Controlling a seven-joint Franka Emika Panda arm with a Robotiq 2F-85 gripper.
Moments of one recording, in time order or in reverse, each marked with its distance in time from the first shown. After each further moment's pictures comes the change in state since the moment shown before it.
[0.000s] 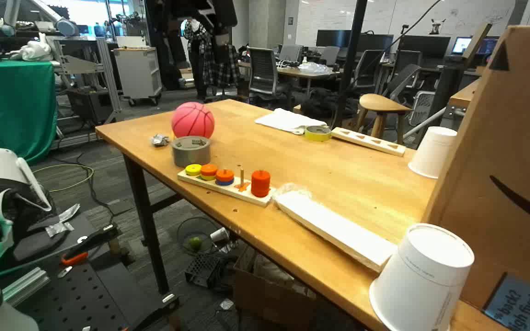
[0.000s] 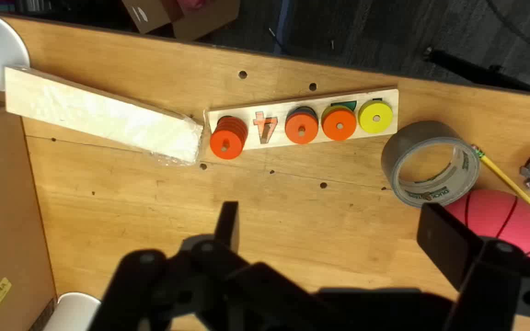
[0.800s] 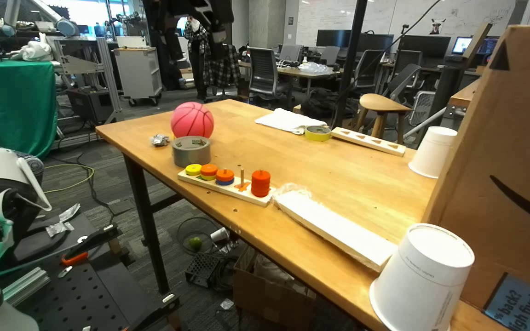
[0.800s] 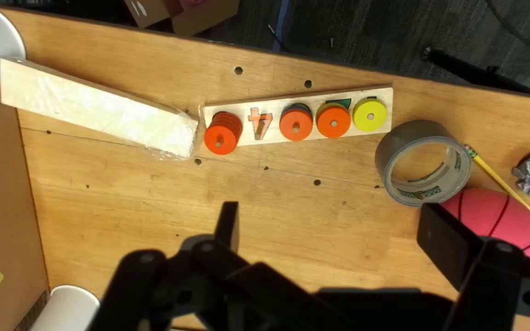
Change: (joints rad) arm 0.017 -0.006 0.007 0.000 0.001 0.001 0.000
